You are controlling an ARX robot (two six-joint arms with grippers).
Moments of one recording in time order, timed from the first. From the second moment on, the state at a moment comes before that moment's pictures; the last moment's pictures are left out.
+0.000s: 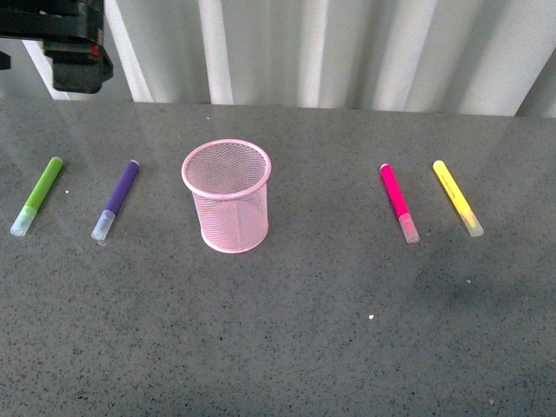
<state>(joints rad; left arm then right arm) -0.14 1.64 0.91 0.09 -0.08 0.04 0.00 0.00 0.02 0.00 0.00 0.00</state>
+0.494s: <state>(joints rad) -0.17 2.00 1.15 0.03 -0.11 0.10 0.00 0.00 0.02 0.00 0.00 0.00</state>
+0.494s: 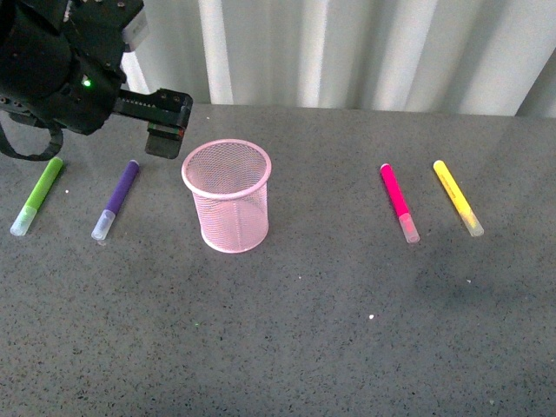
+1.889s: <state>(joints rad) -0.09 2.33 1.36 0.04 -0.13 0.04 0.00 0.00 0.02 0.00 0.00 0.00</state>
